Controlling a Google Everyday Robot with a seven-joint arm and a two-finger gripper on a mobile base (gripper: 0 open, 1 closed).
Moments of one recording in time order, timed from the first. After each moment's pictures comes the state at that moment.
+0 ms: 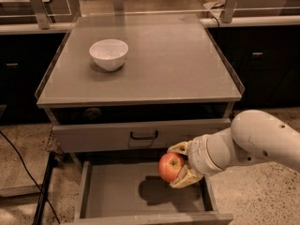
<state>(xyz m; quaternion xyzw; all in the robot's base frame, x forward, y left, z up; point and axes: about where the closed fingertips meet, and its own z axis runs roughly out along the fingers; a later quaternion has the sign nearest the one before) 0.419 -0.089 0.692 -0.68 0.65 0.13 0.30</state>
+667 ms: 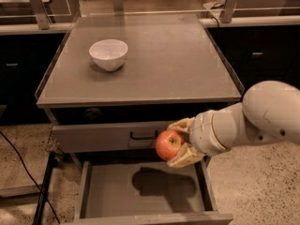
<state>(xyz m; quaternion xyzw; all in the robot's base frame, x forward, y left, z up) 0.436 -0.082 0.774 -0.66 0.67 0.11 0.33</state>
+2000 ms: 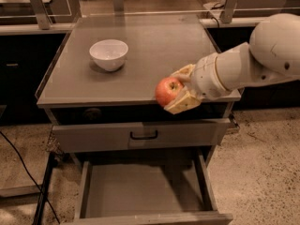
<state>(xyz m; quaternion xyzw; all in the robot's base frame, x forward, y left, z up) 0.533 -0.085 0.872 -0.61 0.68 0.11 0.39</state>
